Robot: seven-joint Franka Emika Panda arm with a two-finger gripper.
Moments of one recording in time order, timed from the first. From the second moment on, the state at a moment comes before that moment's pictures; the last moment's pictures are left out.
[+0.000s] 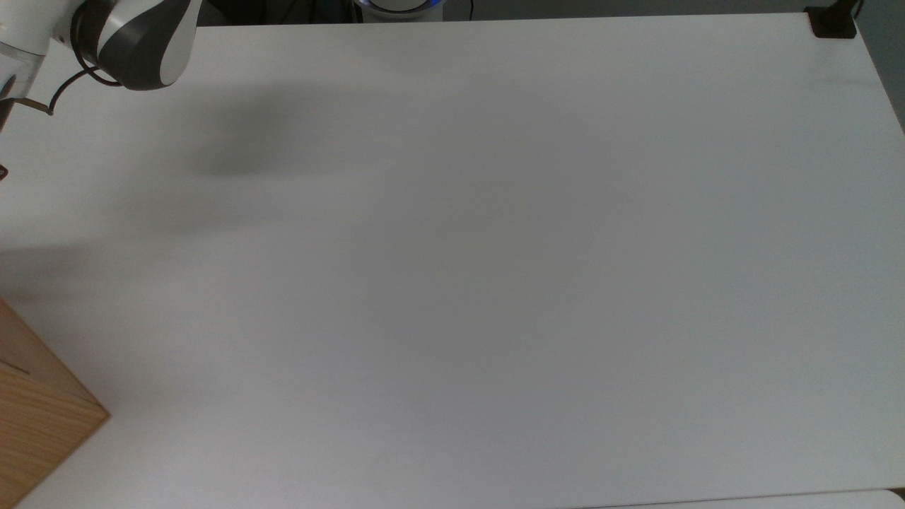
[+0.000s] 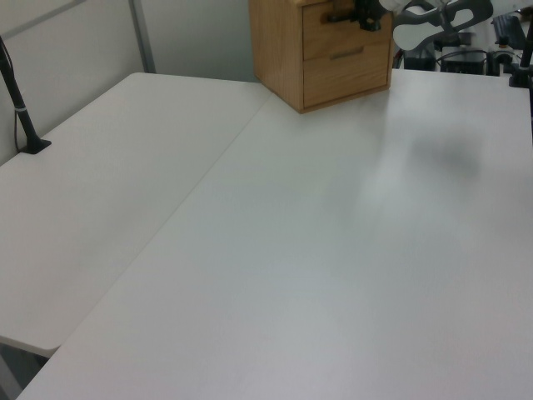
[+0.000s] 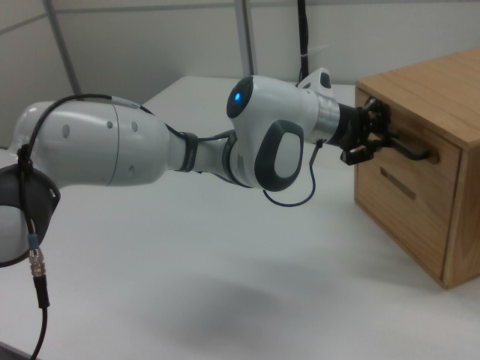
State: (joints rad) arm -0.28 0.54 -0.27 -1.50 -0.22 3.06 -1.20
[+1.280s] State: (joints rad) arm -0.18 -0.05 -0.26 -2.13 -0.22 2.86 -1.20
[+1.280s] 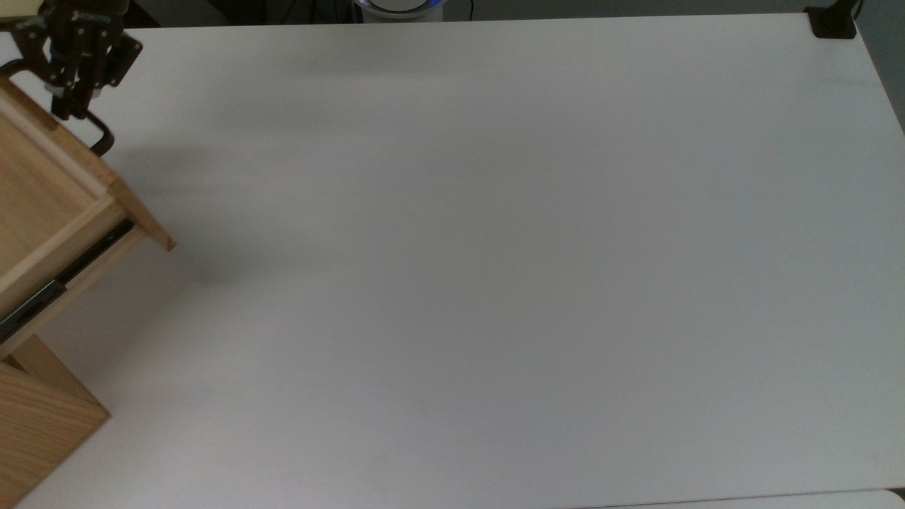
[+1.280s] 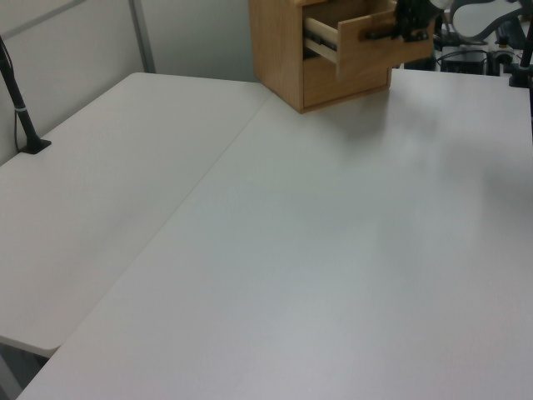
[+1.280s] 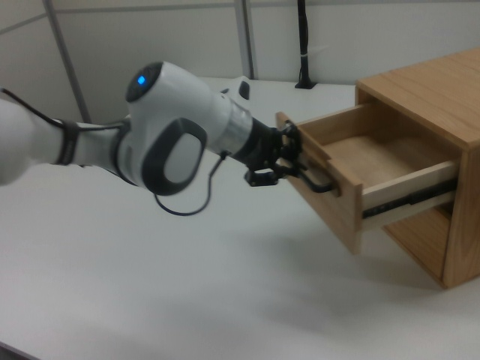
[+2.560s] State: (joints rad) arm -0.12 -0.17 0.06 -1.80 -0.04 1.70 -0.26
